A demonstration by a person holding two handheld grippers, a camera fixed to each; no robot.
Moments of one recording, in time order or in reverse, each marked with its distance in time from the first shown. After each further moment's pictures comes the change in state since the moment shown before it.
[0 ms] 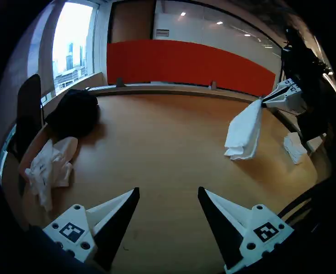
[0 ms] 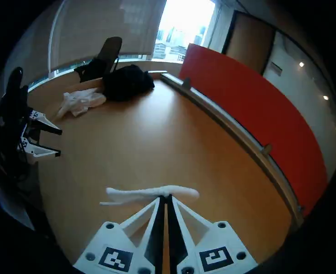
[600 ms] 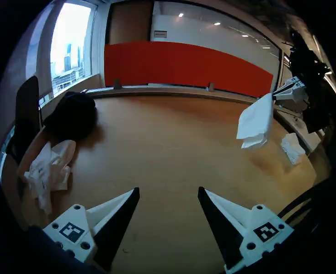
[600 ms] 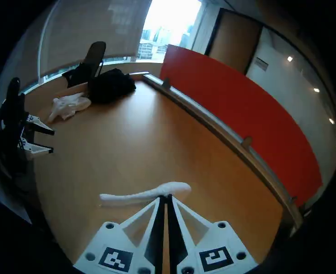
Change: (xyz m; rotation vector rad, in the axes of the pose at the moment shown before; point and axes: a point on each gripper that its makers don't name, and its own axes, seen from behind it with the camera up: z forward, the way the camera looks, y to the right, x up) left arm 0.007 0.003 0.002 -0.017 0.009 0.008; right arm -0.021 0.057 -0.044 -0.088 -0.008 0.058
